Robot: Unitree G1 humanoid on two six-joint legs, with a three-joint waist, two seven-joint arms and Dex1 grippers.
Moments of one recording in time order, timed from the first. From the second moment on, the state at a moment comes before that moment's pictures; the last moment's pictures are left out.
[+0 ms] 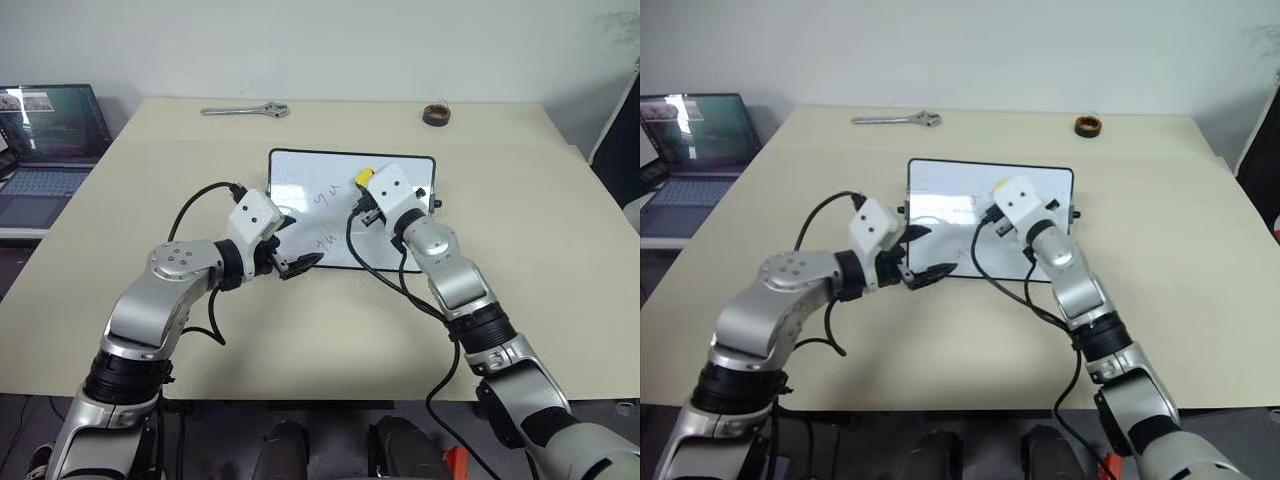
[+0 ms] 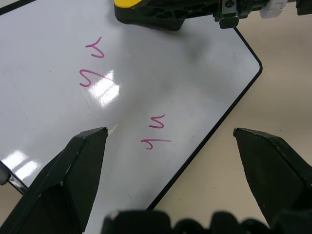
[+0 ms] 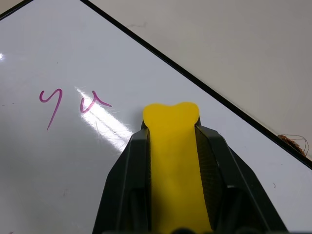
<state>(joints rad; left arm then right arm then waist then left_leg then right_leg) -0.47 0.64 -0.07 -0.28 -0.31 0.69 -0.73 -0.75 -0.18 0.26 0.22 -0.18 0.32 0.20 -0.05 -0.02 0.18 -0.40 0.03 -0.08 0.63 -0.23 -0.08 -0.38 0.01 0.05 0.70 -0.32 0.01</state>
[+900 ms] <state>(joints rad) -0.46 0.64 -0.07 -0.28 -0.31 0.67 -0.75 -0.70 -0.21 0.20 0.15 -0.14 0.40 0.25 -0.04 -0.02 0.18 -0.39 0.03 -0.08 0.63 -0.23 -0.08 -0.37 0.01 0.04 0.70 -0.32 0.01</state>
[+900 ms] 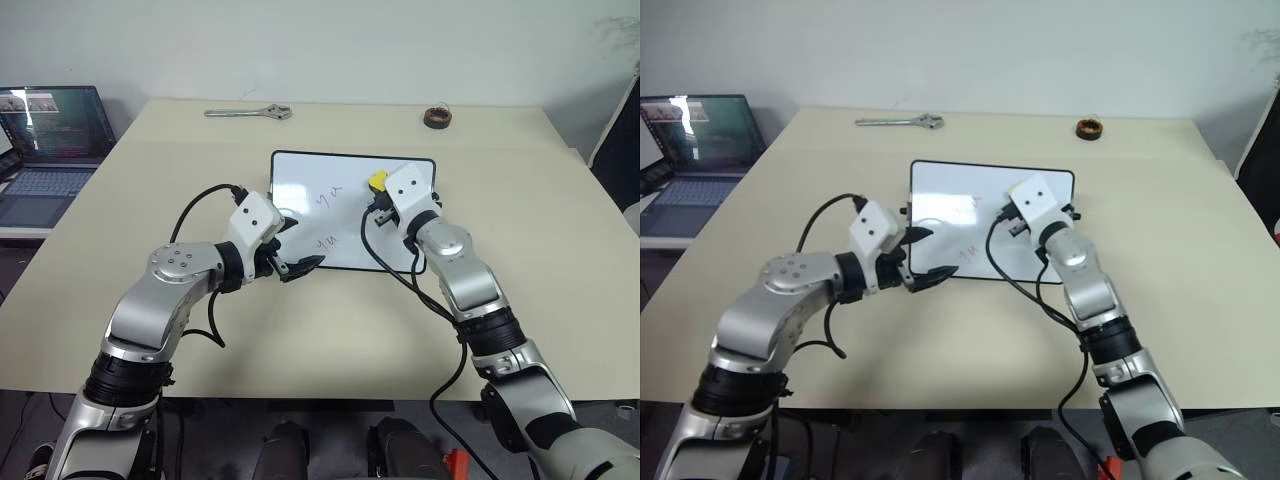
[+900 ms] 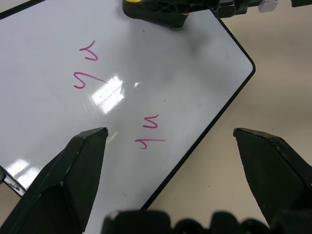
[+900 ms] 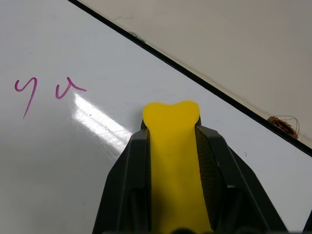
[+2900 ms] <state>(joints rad) -0.35 0.65 0.14 -0.28 -0.39 0.70 -0.56 -0.85 -0.21 0.26 0.38 -0.14 0.17 0.38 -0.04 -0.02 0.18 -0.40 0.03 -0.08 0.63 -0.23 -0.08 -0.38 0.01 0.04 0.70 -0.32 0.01</state>
